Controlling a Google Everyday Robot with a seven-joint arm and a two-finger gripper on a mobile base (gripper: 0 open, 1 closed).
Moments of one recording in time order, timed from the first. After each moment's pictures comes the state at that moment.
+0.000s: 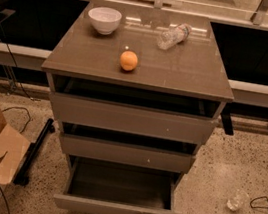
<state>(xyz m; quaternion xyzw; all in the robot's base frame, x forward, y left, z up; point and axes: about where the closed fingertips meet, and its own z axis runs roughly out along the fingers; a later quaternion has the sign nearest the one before) 0.442 -0.138 0.189 -0.25 0.89 0.30 0.23</state>
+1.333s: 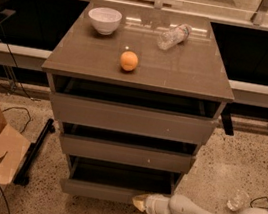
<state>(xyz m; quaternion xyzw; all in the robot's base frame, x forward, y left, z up) 0.542 -0.102 0.195 -0.31 0.86 0.26 0.30</state>
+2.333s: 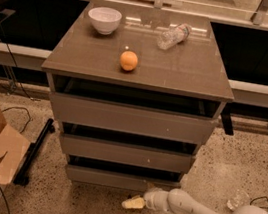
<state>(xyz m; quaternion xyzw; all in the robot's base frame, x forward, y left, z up) 0.575 -0.097 0.199 -0.32 0.85 0.25 0.33</state>
